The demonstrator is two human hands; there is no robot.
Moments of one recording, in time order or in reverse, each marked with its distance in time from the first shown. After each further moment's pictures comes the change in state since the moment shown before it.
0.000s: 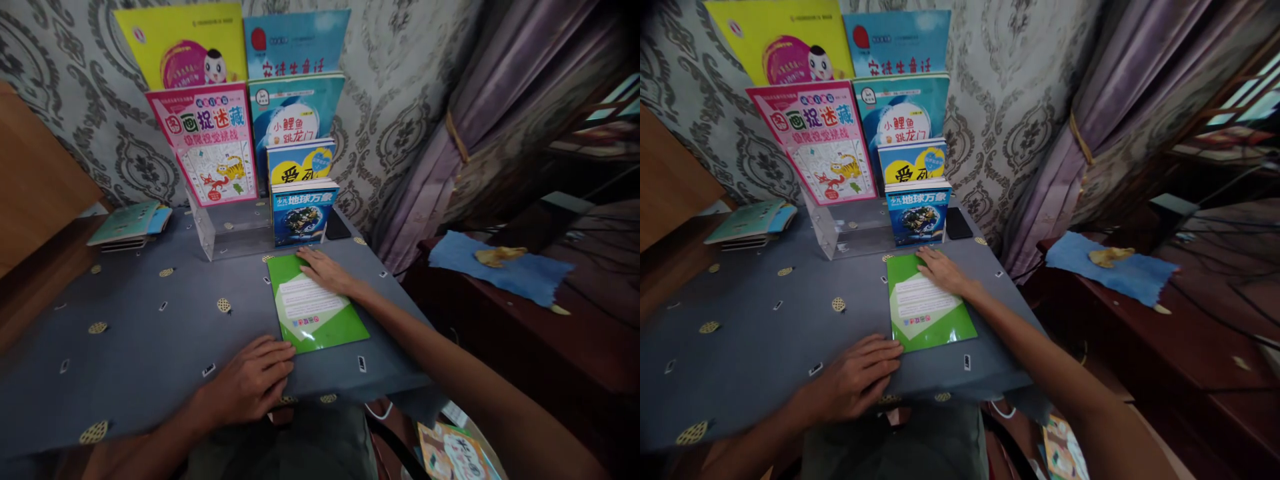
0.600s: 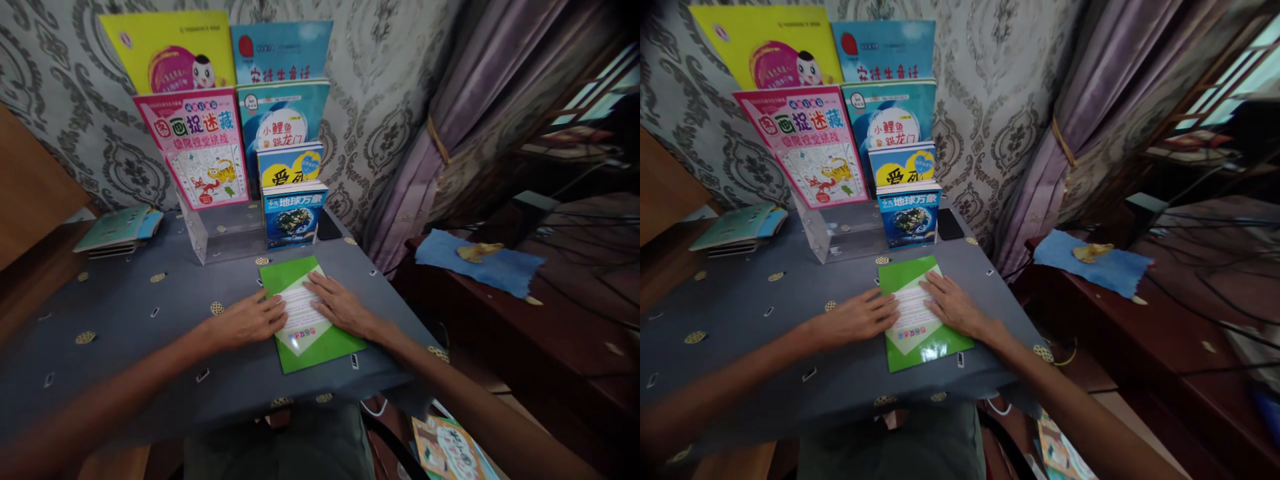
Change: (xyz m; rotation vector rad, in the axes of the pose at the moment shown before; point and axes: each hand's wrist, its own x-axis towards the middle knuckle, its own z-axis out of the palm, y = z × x) left_hand 0.062 -0.067 -0.034 0.481 -0.340 0.299; right_hand -0.089 -0.030 -0.001 -0.104 0.002 0.005
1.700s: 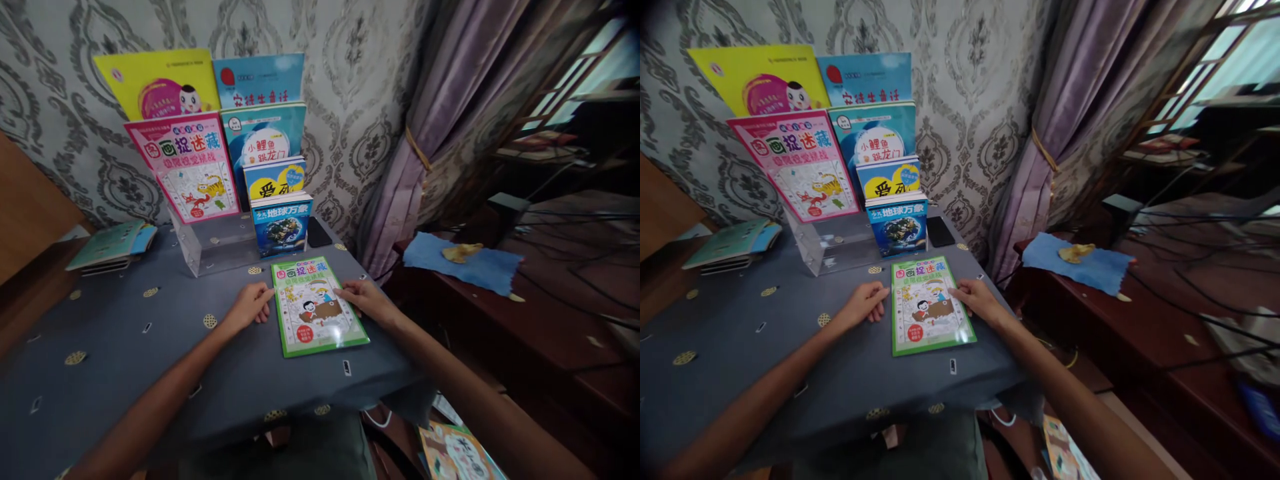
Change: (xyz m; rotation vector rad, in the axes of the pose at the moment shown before) left_hand 0.047 -0.022 0.041 -1.281 0.183 -1.035; right_hand -0.018 0.019 -0.050 0.865 0.111 0.613
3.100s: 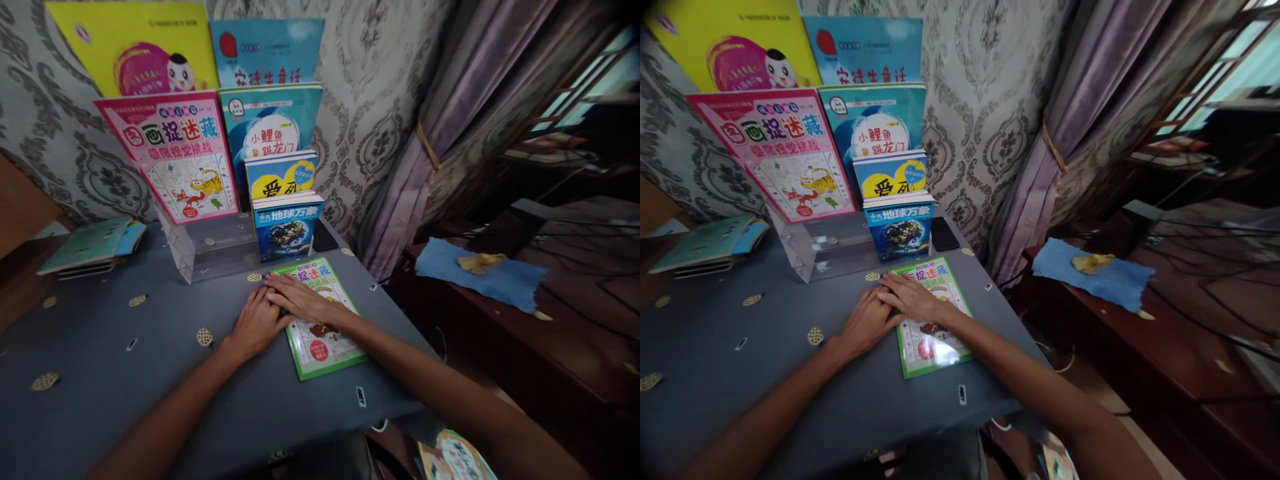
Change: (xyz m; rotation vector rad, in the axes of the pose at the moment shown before) left_hand 0.013 -0.020 0.022 0.915 0.277 0.560; right_hand 0.091 -0.024 0.097 -0.717 -0.316 -0.698
